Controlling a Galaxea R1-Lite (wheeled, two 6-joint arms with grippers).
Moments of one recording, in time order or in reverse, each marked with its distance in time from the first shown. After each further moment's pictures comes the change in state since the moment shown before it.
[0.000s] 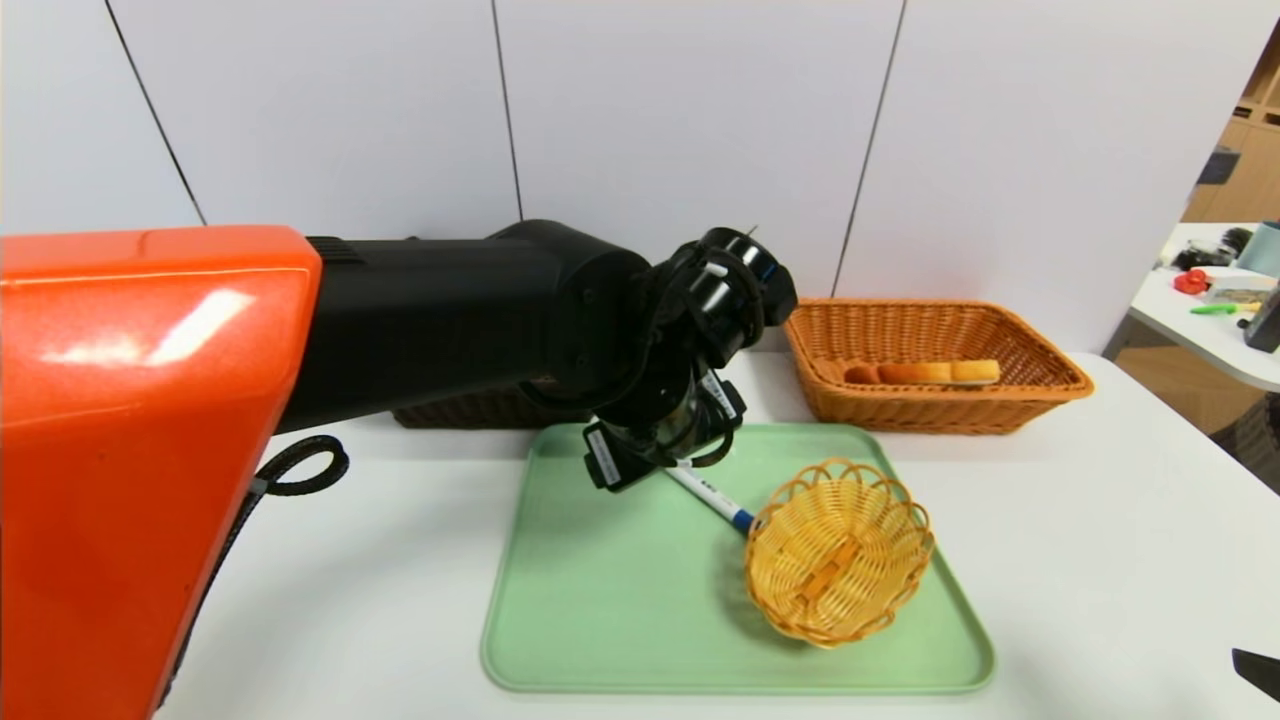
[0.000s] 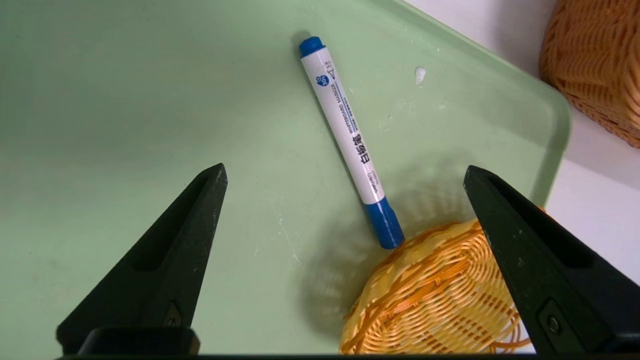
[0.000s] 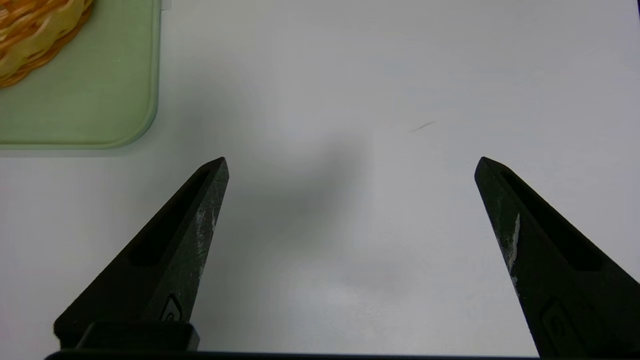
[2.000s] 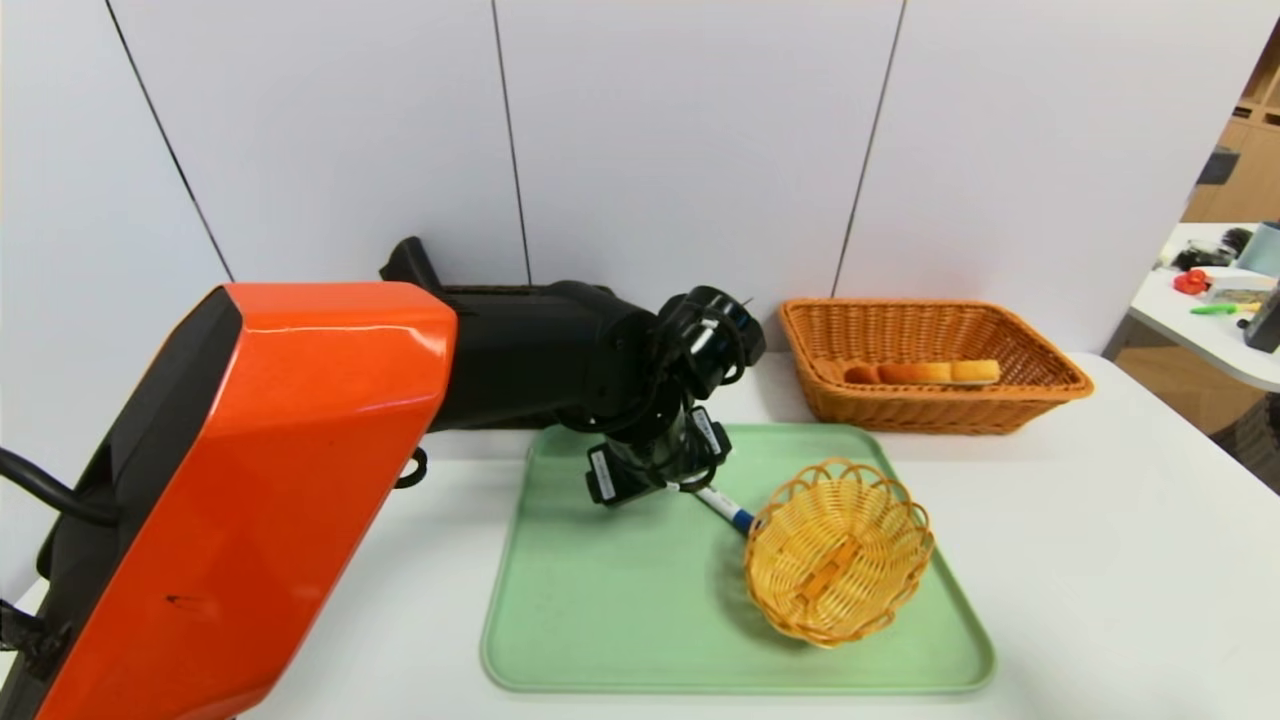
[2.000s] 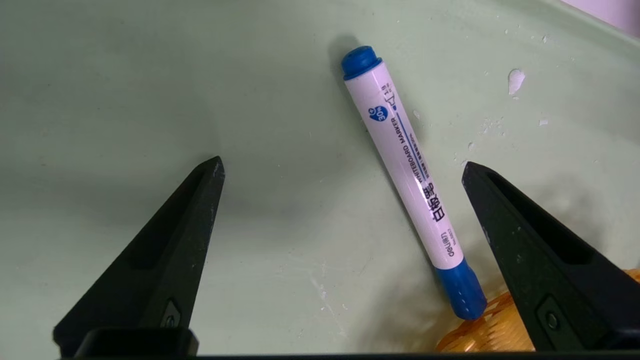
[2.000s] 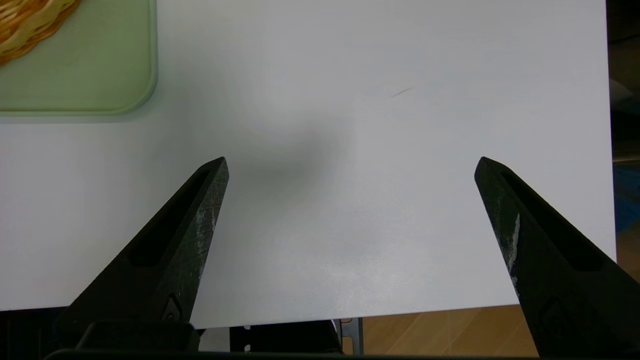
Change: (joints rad) left arm 0.067 0.126 -0.005 -0.035 -0.085 0.123; right arm -0.001 0.031 -0.240 0.298 -0.023 0.003
